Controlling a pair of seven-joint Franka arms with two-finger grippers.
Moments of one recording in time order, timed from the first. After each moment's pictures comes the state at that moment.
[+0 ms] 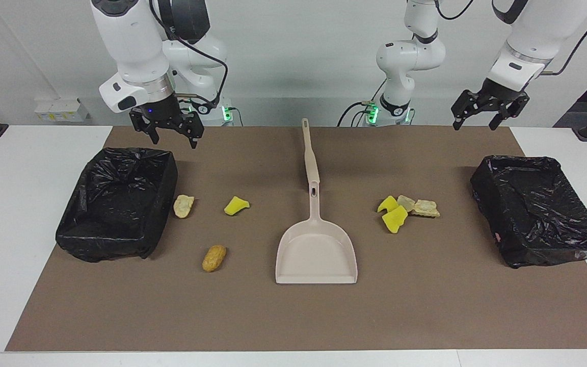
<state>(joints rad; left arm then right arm) 0.03 -0.14 -0.09 -1.71 -0.05 1.57 -0.02 0.00 0.02 0.15 -1.59 -0.03 1.57 0.29</state>
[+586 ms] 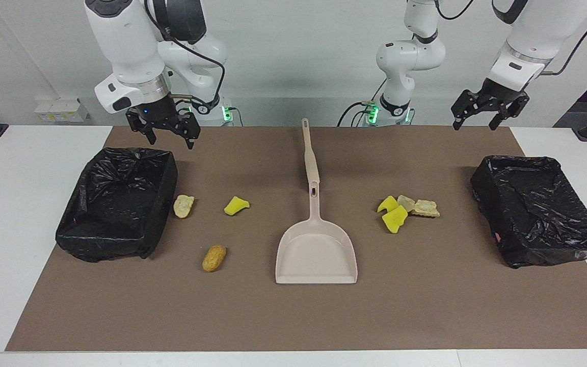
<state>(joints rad) 0.03 -0.14 -0.09 -1.71 -0.05 1.57 -0.02 -0.02 0.02 0.15 -1.59 -0.03 1.57 0.29</state>
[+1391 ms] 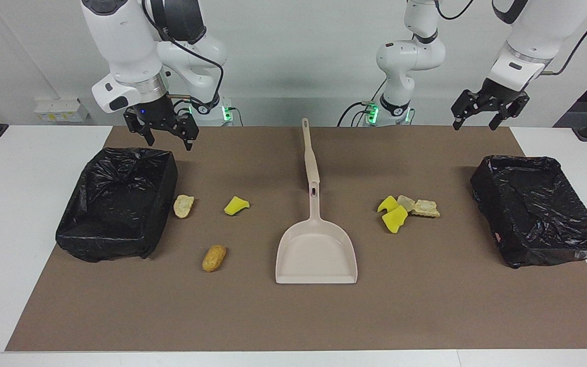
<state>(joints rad) 0.03 -0.14 -0.09 -1.71 -0.05 1.57 -0.02 -0.02 0.02 0.15 -1.59 -0.03 1.60 0.29</state>
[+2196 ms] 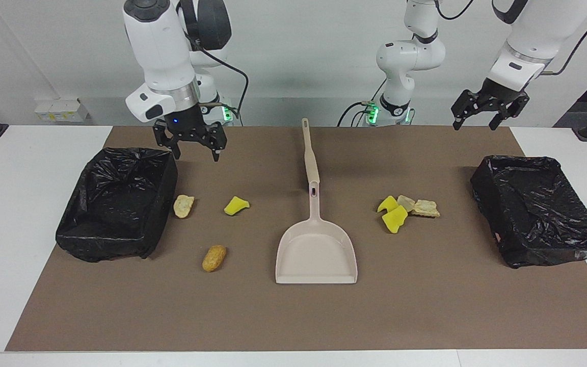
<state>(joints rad) 0.03 -0.14 -0.09 -1.71 -0.05 1.57 -0.02 0.11 0.11 0.16 -1.59 -0.03 1.77 0.39</state>
